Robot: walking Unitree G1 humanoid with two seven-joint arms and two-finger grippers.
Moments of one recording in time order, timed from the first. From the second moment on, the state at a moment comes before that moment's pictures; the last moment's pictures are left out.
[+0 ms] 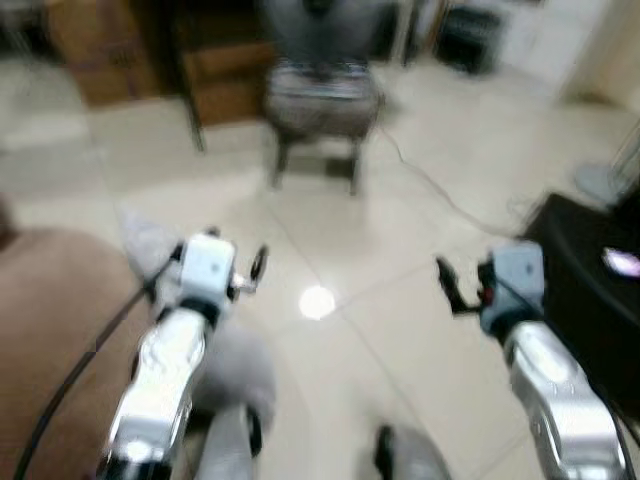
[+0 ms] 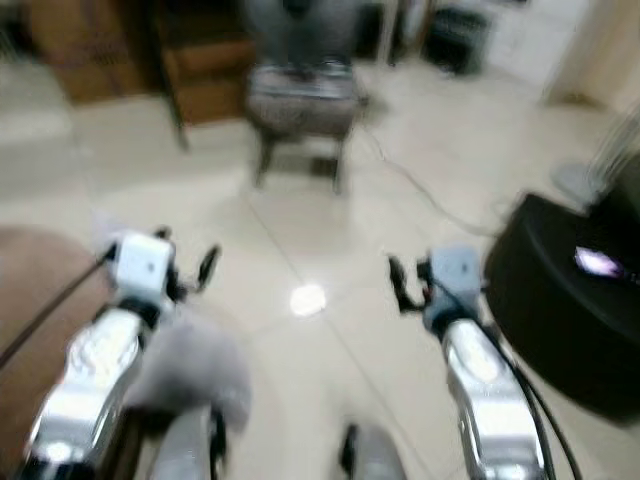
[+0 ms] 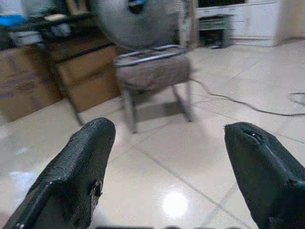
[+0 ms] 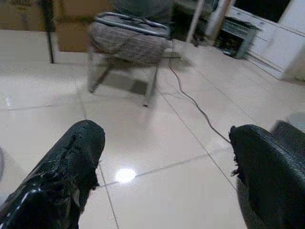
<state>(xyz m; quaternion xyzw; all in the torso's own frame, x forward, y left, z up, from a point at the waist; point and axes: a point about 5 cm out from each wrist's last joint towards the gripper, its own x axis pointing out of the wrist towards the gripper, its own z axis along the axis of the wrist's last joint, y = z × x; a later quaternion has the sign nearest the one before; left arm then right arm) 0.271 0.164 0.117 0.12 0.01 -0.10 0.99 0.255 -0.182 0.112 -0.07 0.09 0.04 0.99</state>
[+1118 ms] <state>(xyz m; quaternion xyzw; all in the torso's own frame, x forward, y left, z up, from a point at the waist) 0.270 0.179 0.118 0.14 0.01 -0.09 0.99 0.255 -0.176 0.109 -0.06 0.09 0.05 0.99</state>
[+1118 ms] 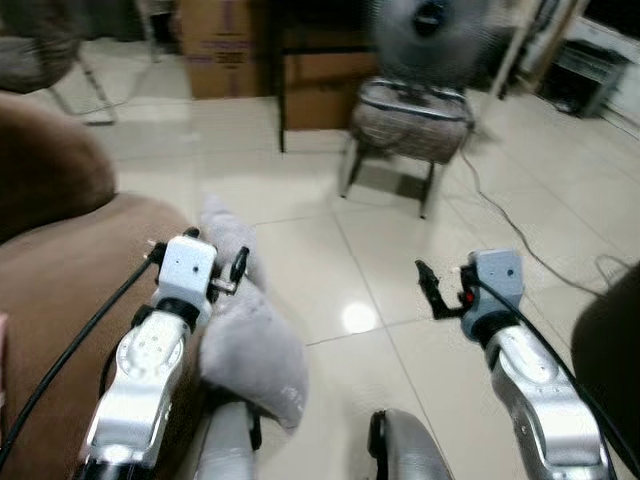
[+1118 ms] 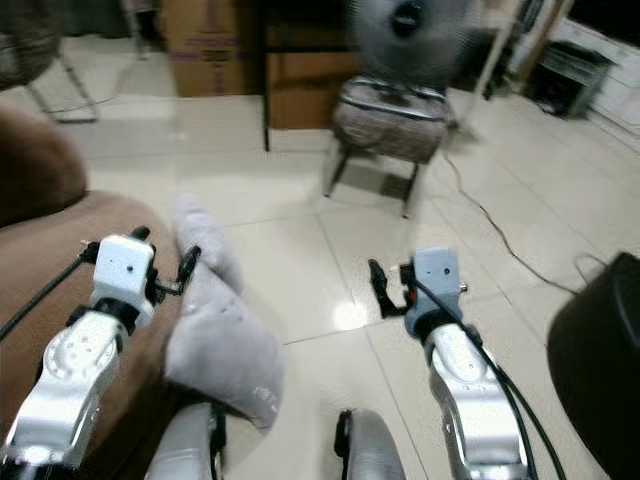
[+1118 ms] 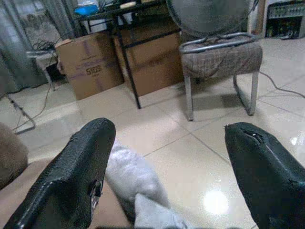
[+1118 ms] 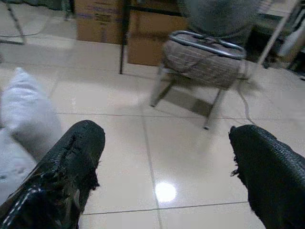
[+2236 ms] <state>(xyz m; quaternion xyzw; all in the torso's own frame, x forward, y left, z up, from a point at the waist) 0.275 0.185 0.109 0.14 0.03 -0.09 0.99 0.255 -0.171 0.109 -0.04 0.09 0.04 0.99</state>
